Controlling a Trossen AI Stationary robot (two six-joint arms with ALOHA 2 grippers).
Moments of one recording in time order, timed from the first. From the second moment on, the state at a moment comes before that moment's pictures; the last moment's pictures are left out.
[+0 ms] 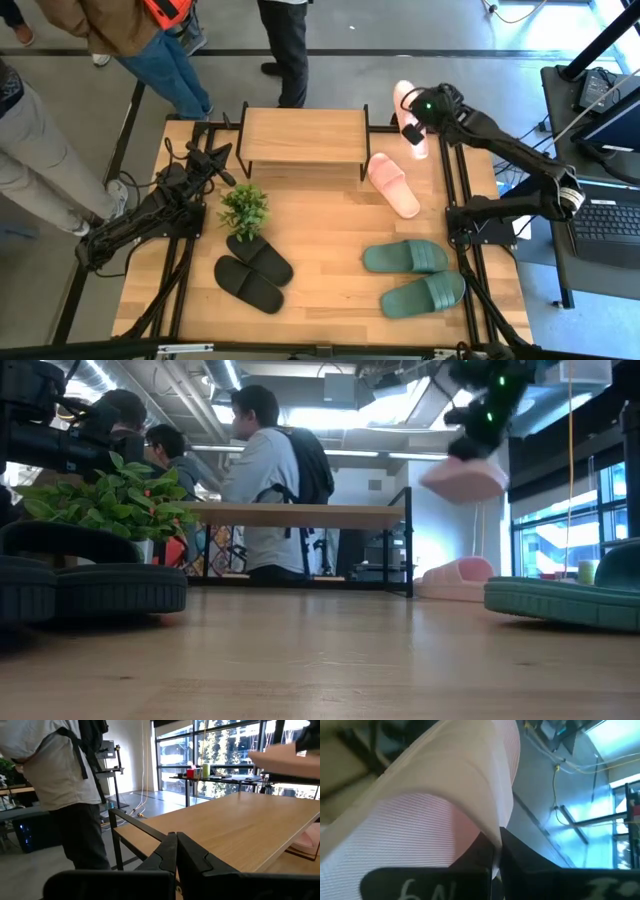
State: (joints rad) left arm 0.64 0.00 0.01 0.06 -0.31 0.06; right arm -0.73 1.18 1.11 -0.67 0.56 -0.26
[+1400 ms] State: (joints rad) left arm 0.64 0.00 0.01 0.06 -0.31 0.06; right arm -0.36 1.91 2.01 -1.12 0.78 0.03
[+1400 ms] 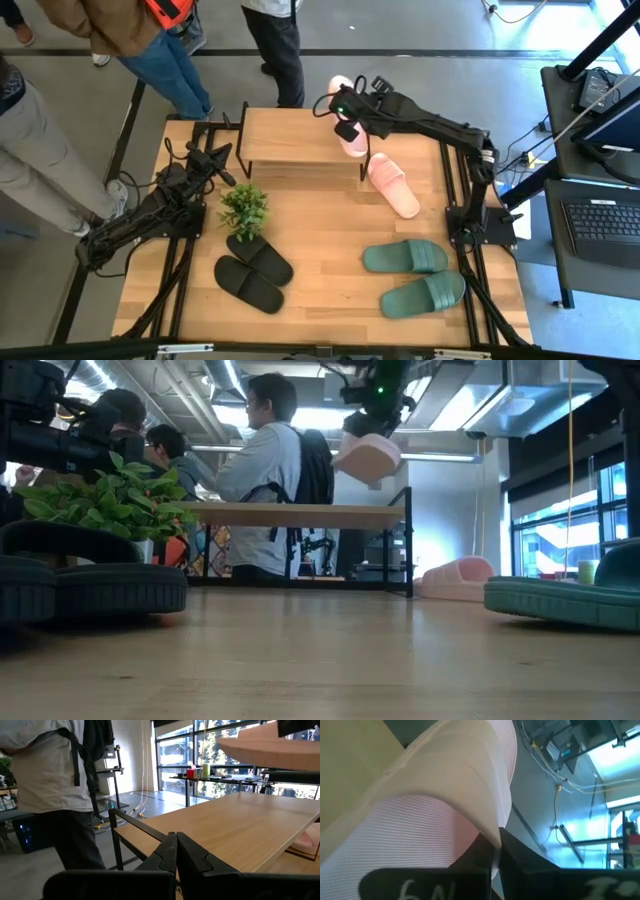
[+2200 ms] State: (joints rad) left arm 0.64 0.00 0.01 0.06 -0.31 0.06; right arm -0.36 2.01 2.02 -1.21 0.78 0.12
